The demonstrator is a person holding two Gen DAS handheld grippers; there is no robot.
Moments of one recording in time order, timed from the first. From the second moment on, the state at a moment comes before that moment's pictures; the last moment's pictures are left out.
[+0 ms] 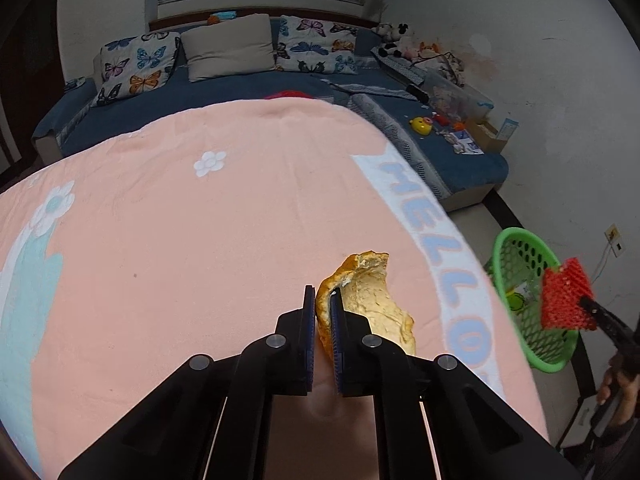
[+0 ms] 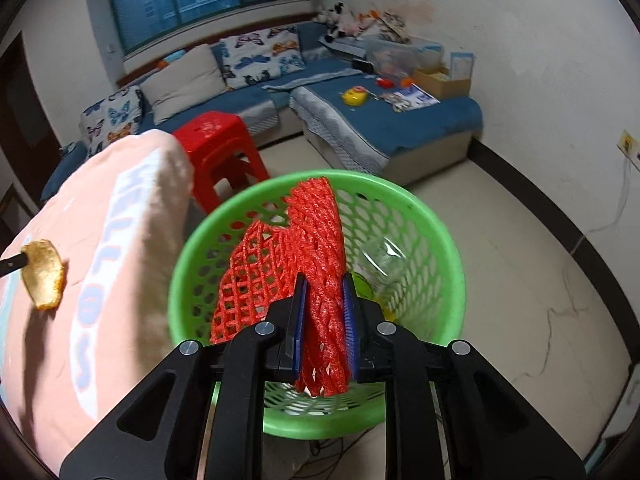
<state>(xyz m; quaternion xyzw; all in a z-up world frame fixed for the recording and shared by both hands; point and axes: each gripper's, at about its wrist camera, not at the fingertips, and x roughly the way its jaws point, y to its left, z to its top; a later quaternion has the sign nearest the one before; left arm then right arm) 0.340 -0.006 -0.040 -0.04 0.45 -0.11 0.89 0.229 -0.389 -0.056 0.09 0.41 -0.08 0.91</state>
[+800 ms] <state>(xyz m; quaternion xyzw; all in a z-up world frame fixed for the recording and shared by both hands) 0.347 -0.217 -0.018 0.02 0.43 -0.26 0.86 0.184 -0.400 -0.044 0.07 0.37 -0.09 0.92</state>
